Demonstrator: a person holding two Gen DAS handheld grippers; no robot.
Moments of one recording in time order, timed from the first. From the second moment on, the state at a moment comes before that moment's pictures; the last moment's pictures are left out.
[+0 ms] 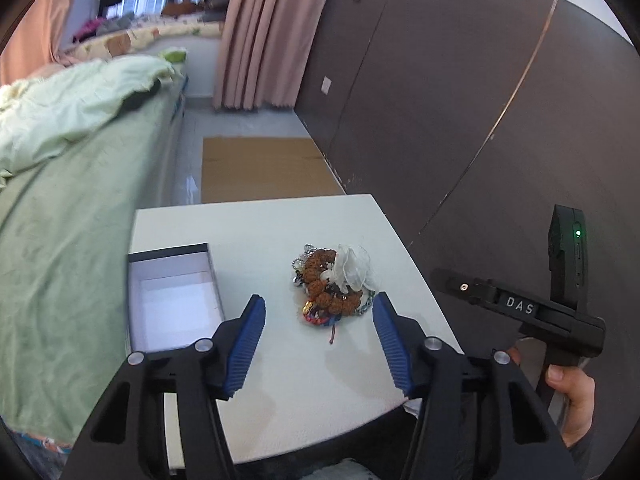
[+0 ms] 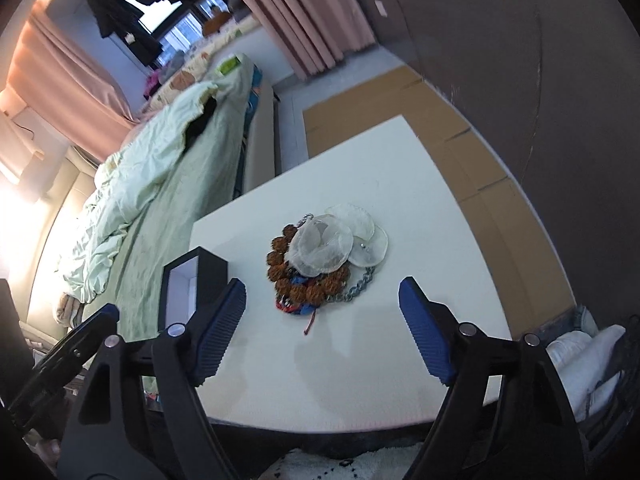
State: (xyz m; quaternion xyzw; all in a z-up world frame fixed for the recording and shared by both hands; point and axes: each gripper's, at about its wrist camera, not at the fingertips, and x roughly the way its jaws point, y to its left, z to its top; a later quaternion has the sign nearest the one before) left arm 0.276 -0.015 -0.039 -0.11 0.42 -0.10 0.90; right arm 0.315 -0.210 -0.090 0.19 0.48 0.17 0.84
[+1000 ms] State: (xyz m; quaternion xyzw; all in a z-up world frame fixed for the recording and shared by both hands) left arm 0.429 -0.014 -0.173 -0.21 0.57 -0.11 0.79; right arm 0.420 -0.176 -0.189 0.27 0.59 0.15 0.74
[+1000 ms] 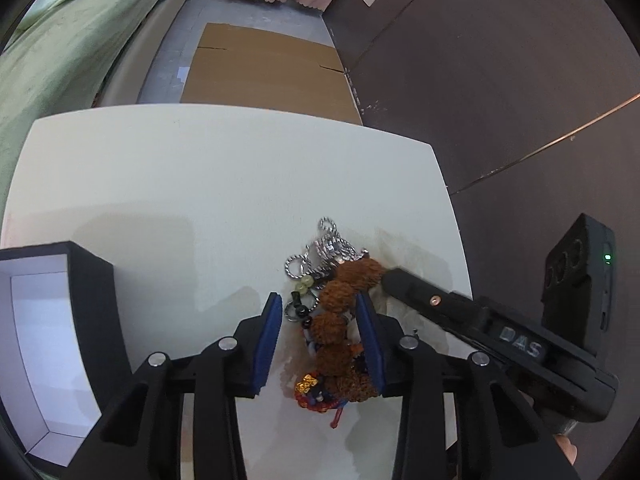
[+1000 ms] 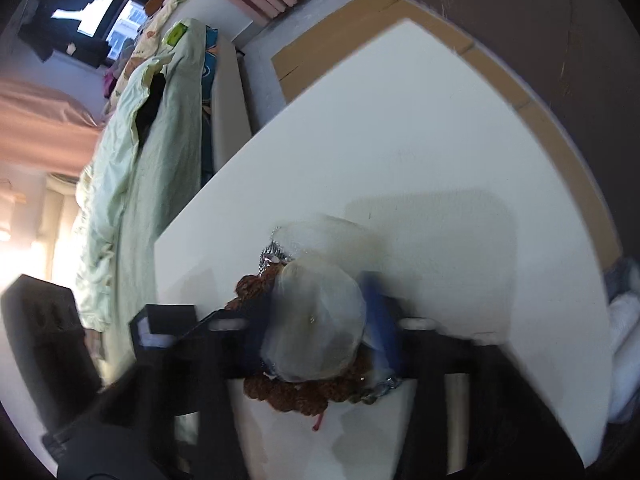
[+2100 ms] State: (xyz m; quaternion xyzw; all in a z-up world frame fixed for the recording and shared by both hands) left arm 0.389 0.014 -0.080 -0.22 0.44 -0.15 0.86; right arm 0.357 -0.172 -0.078 0.29 0.43 0.19 0.83
